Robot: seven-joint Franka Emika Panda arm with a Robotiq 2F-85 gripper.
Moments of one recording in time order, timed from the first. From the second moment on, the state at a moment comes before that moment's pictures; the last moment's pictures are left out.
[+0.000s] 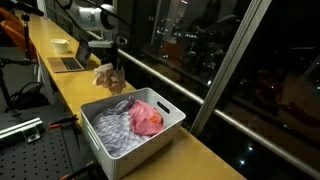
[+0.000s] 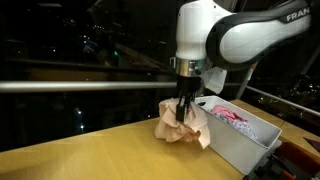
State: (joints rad) arm 0.47 0.56 0.09 -1.64 -0.35 2.03 0.17
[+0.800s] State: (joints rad) arm 0.19 -0.01 0.07 -1.98 -0.40 2.00 0.10
